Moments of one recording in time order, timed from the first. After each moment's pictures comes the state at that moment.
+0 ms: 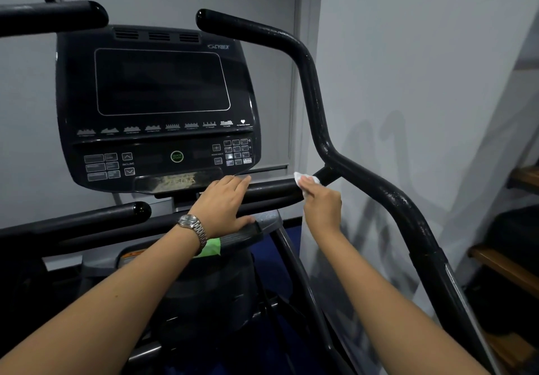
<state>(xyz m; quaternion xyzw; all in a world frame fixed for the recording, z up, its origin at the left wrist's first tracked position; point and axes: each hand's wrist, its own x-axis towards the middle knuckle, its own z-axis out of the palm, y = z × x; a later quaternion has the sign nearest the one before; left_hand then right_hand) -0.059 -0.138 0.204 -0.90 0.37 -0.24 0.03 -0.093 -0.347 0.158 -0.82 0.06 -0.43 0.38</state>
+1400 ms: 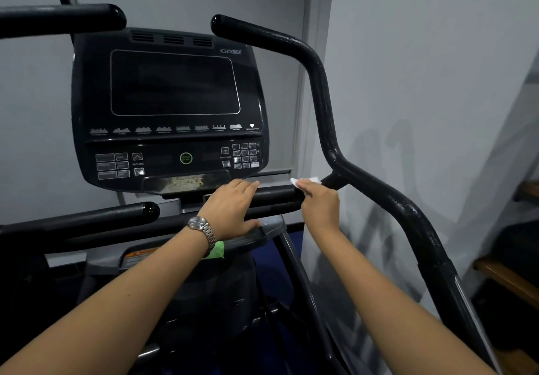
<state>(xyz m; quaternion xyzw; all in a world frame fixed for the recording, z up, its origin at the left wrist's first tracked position) -0.057 -0.137 0.203 -0.89 0.37 -0.25 -0.01 -0.083 -0.338 0.169 -0.84 0.05 -0.39 0.38</state>
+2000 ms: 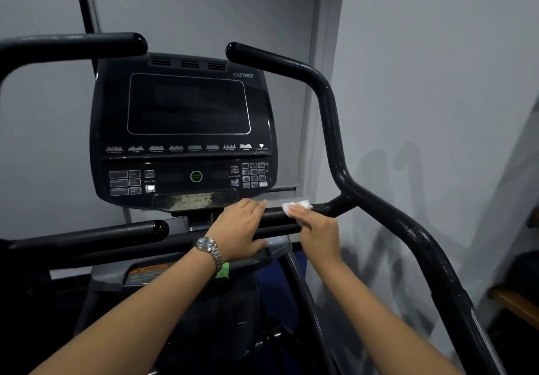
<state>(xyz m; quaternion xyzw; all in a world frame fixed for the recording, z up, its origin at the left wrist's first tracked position) -0.055 -0.136 0.201 -0.89 0.38 -0.26 -0.02 -0.088 -0.321 0.162 -0.84 -0.06 -0.42 0.33</state>
